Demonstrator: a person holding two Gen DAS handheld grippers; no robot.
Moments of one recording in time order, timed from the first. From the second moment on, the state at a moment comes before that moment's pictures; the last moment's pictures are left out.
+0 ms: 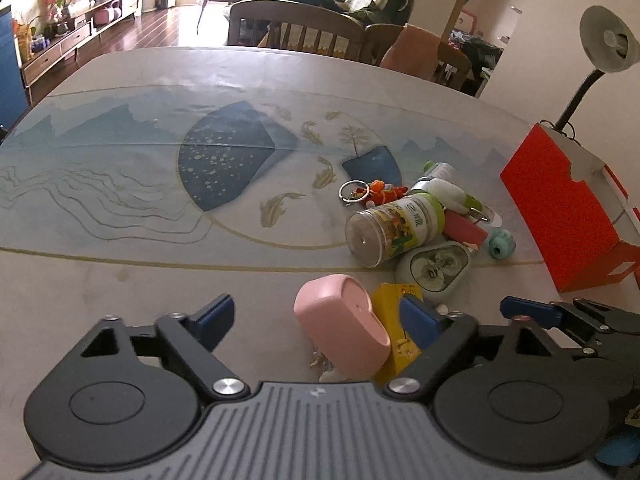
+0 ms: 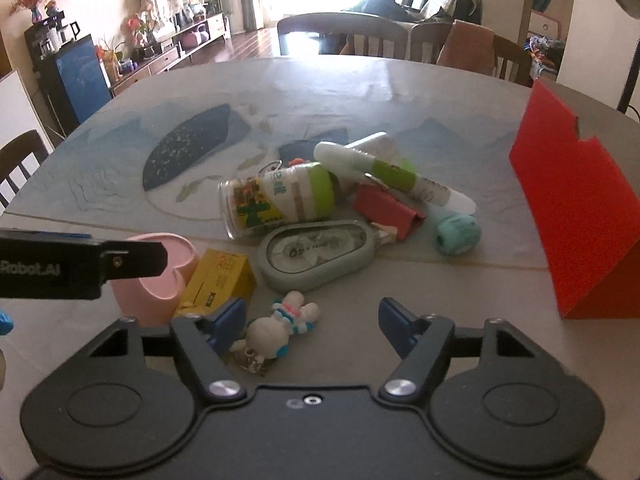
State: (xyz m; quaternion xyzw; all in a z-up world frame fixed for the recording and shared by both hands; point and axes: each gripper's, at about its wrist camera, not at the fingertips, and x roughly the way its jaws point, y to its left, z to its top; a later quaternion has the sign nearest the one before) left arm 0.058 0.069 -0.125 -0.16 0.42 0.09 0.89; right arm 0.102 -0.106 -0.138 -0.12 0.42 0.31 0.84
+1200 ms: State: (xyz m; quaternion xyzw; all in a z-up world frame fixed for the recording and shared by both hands) left arm 0.065 0.071 -0.121 -0.19 0.41 0.04 0.89; right arm 0.090 -0.127 -0.127 -0.09 0.45 0.32 0.83
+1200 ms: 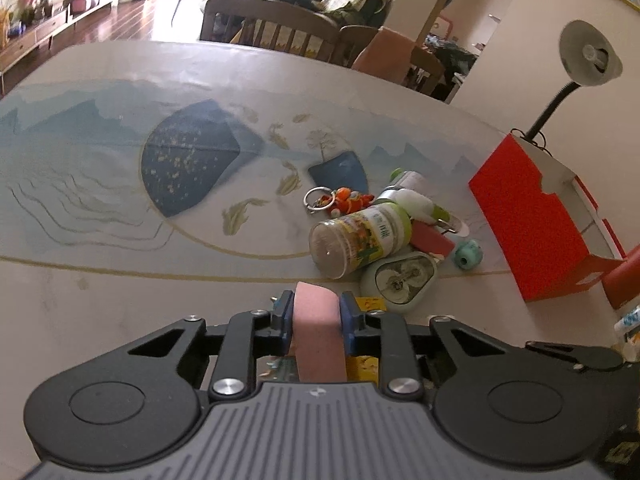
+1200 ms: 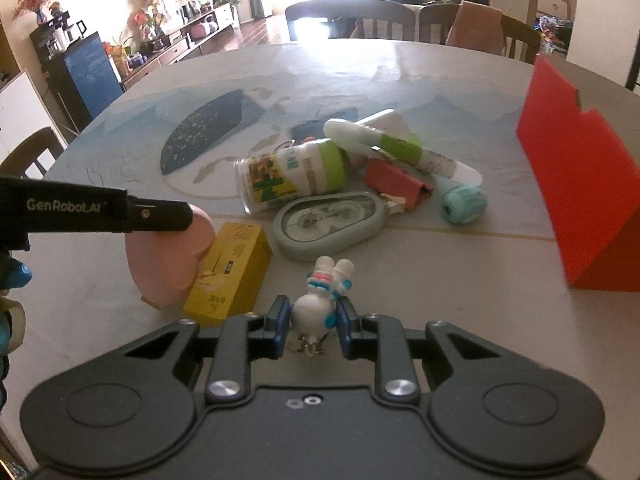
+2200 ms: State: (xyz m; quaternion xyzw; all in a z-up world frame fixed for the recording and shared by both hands) left arm 0.039 0.058 -0.082 -0.14 0.43 -0.03 0.89; right arm 0.092 -0.193 -0.073 -0.02 0.42 0.31 0.85
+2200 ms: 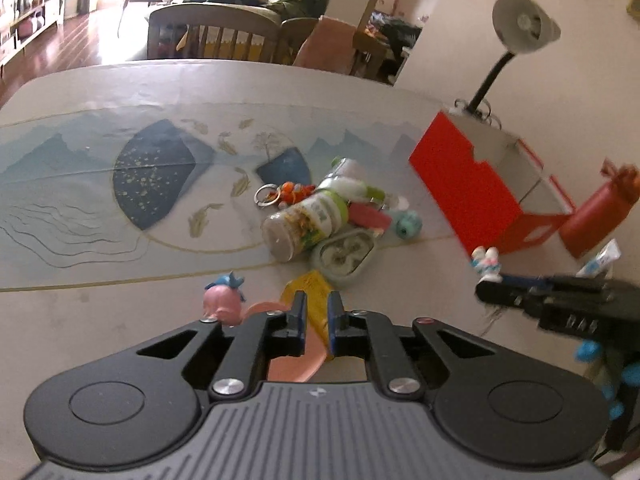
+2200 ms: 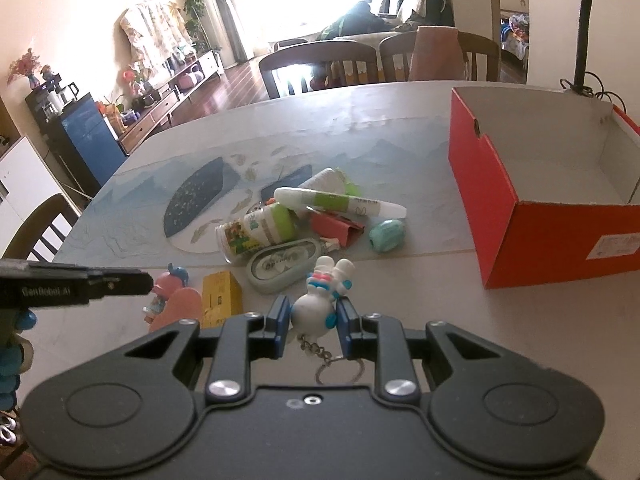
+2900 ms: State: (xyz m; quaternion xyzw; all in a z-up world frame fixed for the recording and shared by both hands) left arm 0.022 0.042 -0.134 -0.07 0.45 -0.03 0.89; right arm 0.089 -0.190 -0.082 -0.04 0.44 0.32 0.84
